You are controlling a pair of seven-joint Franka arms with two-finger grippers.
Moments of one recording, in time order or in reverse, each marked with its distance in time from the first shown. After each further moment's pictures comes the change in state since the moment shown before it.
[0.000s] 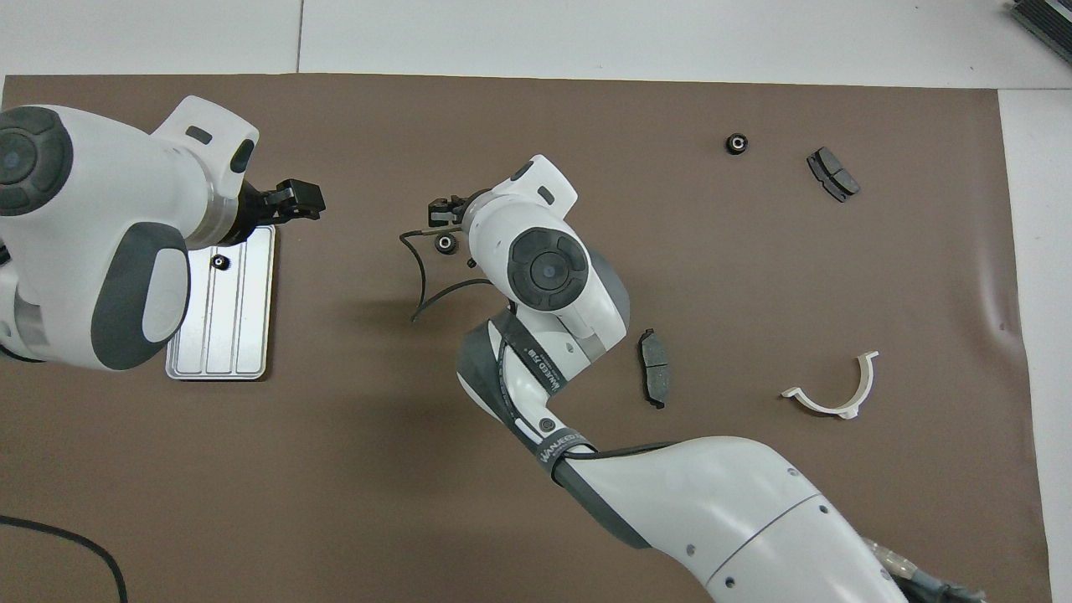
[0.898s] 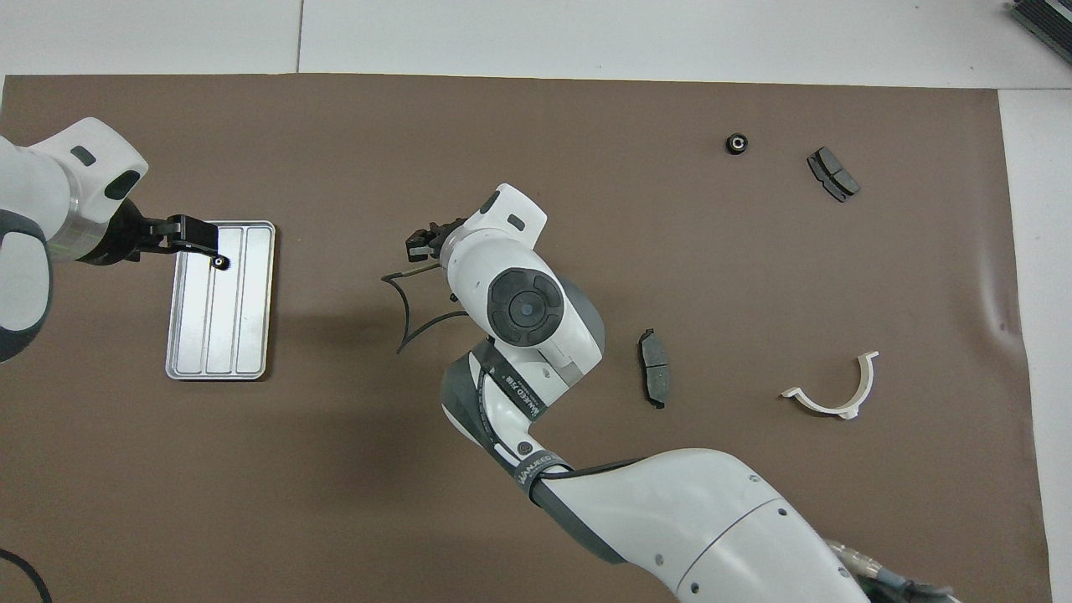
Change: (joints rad) left arm 0.177 -0.054 0.007 0.004 0.000 -0.198 0.426; right arm 0.067 0.051 0.024 -0.046 -0.001 0.161 -0.075
